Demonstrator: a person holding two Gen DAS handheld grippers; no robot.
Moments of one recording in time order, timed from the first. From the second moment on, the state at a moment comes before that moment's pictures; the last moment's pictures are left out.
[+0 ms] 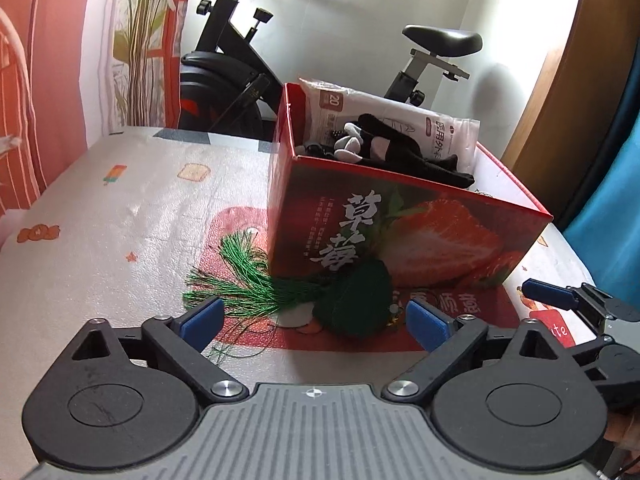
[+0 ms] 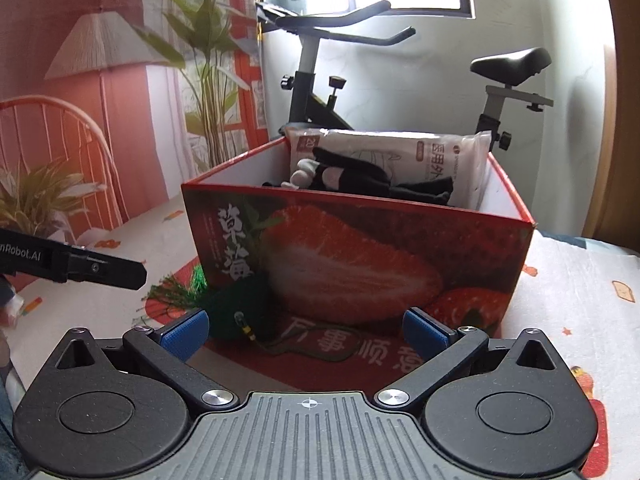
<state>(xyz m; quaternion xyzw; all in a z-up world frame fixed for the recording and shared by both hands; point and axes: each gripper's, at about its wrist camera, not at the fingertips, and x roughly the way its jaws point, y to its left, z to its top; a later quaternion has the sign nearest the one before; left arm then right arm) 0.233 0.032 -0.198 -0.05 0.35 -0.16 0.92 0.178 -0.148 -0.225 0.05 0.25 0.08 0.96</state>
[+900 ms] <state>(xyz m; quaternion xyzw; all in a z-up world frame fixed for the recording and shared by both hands) 0.304 0.000 -0.267 -0.14 0.44 -0.31 0.83 0.244 -0.100 -0.265 -0.02 0.32 0.18 0.93</state>
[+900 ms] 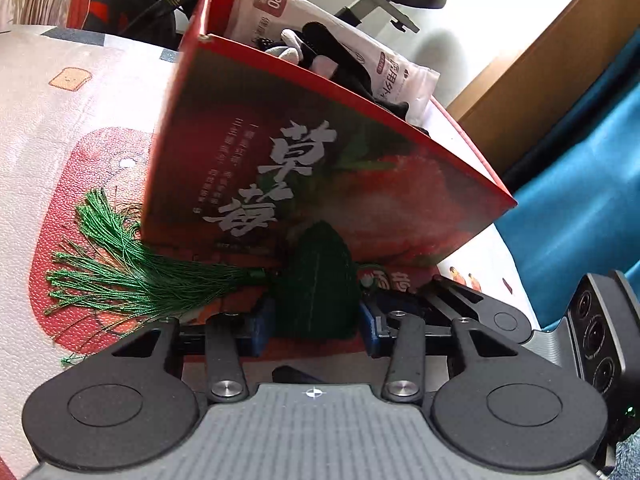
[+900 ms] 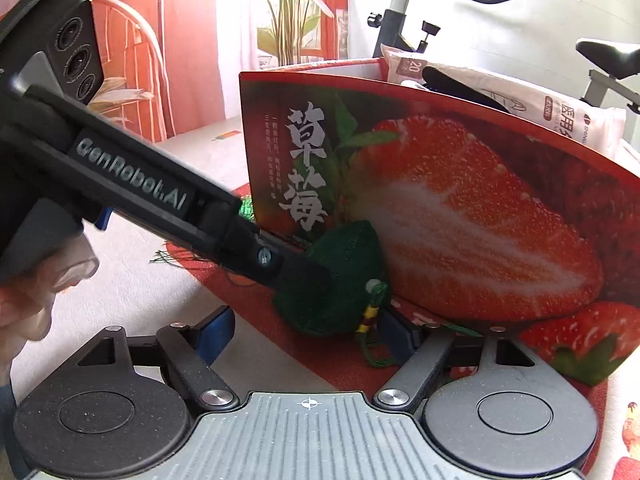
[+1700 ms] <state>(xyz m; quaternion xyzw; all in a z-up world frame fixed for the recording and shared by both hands) 0.294 -0.008 -0.238 -0.15 0.39 -0.32 0.85 0.228 -0.111 -0.234 -0.02 0.28 0.17 0.94</state>
